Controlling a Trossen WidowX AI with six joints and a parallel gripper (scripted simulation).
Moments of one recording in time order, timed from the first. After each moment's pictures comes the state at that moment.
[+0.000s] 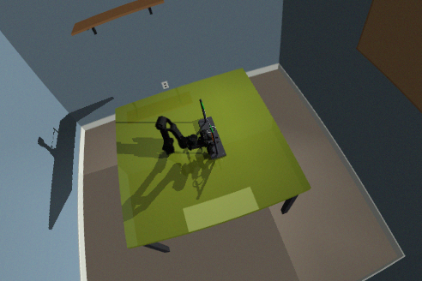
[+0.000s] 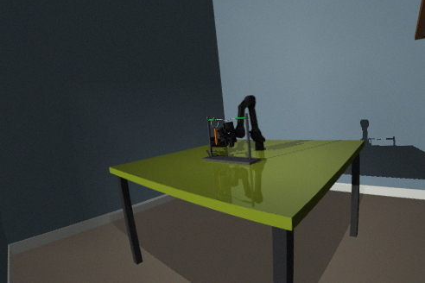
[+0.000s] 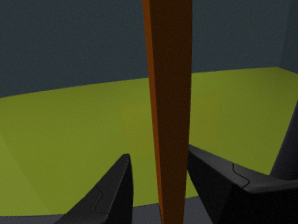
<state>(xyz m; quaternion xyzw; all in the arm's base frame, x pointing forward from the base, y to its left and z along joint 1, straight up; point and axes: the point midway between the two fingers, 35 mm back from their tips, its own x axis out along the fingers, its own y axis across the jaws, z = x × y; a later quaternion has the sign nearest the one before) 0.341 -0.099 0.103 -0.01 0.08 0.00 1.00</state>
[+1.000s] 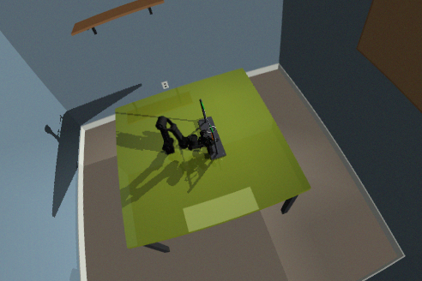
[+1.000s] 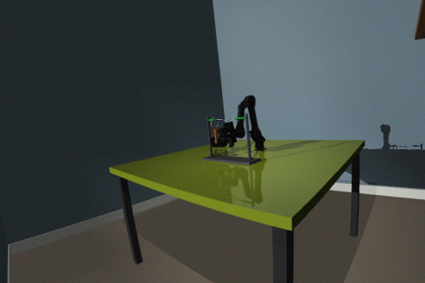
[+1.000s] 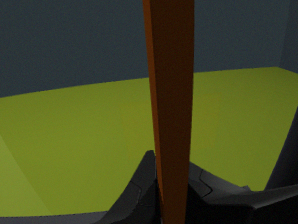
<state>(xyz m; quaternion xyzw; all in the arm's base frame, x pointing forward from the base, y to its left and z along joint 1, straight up) 0.342 -0.100 0.102 -0.01 0.08 0.00 1.00</state>
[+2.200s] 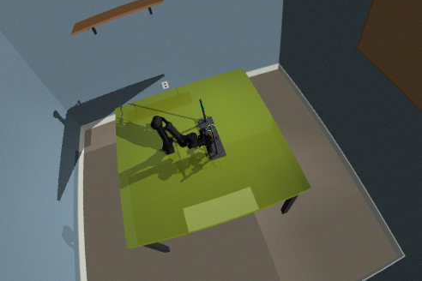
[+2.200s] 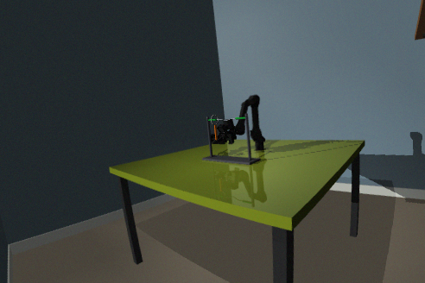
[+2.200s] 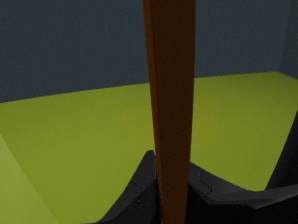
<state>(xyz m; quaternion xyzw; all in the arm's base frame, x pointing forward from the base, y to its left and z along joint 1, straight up) 0.341 -0.099 0.123 -0.01 0.08 0.00 1.00</state>
